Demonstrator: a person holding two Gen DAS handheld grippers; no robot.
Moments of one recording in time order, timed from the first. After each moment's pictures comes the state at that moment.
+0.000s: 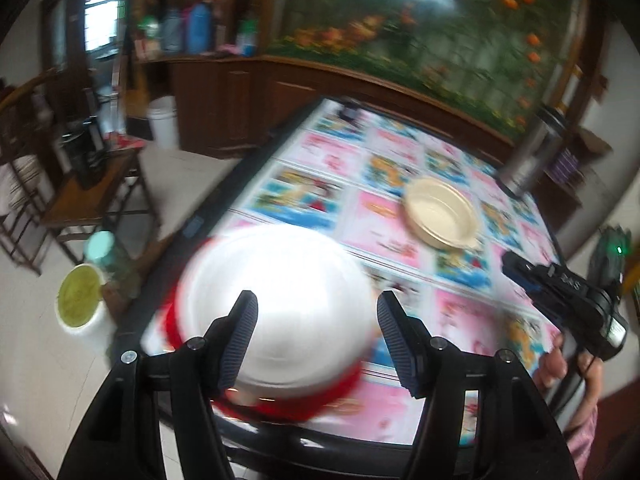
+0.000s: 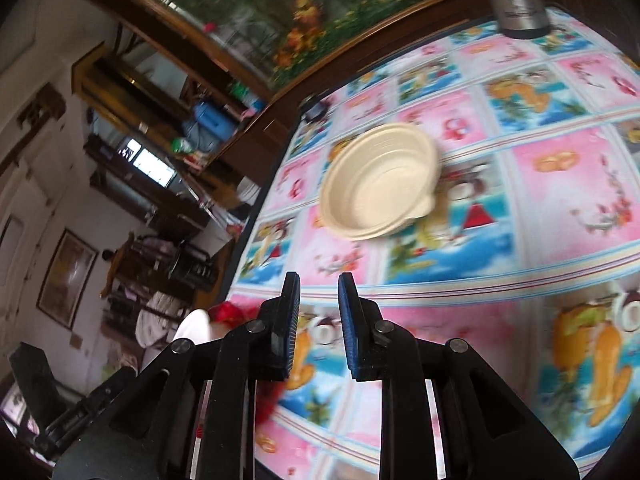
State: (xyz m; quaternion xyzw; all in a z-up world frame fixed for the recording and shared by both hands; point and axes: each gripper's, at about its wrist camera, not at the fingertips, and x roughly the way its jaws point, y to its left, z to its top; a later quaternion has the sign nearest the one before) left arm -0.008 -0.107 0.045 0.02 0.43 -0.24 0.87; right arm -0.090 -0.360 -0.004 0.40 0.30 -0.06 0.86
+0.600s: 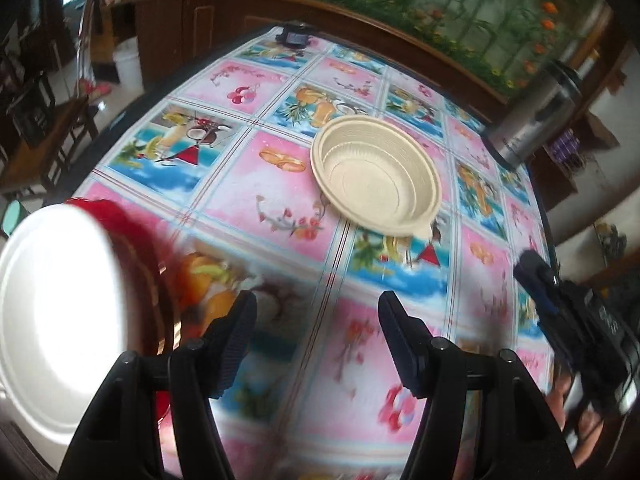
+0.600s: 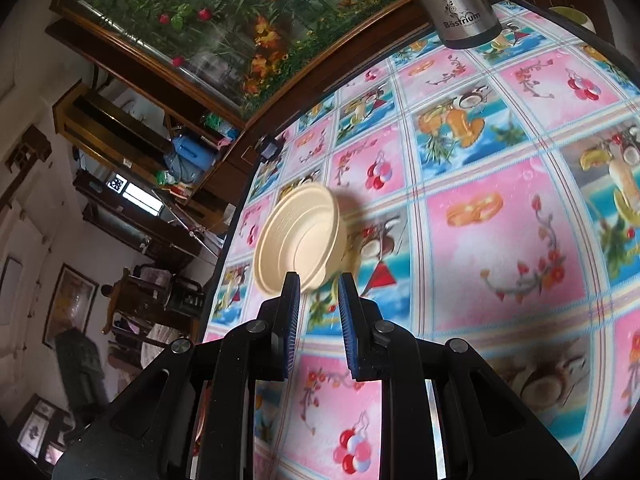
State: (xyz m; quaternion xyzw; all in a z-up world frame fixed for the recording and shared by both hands) left arm 0.030 -0.258 -0.010 -0.01 0.53 -0.23 0.81; right arm -0.101 -0.458 -0.007 0.43 0.30 -0.08 0.85
